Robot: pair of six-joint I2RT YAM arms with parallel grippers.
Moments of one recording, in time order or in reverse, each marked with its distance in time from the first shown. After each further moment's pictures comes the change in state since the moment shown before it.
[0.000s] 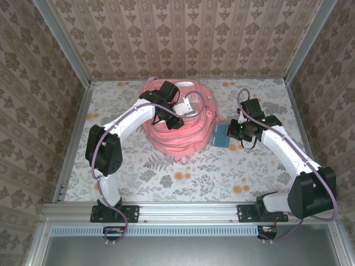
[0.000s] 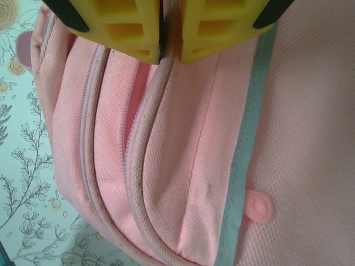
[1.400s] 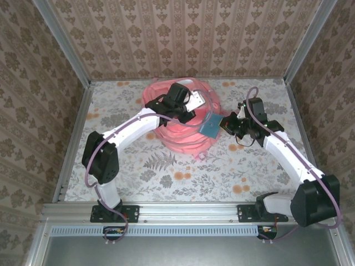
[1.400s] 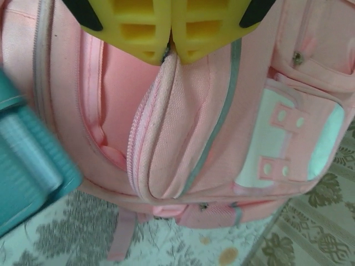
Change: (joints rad) left arm -0.139 -0.105 -0.098 0.423 -0.266 -0.160; right arm 0.011 -0.052 -0.062 0.274 -0.205 0.344
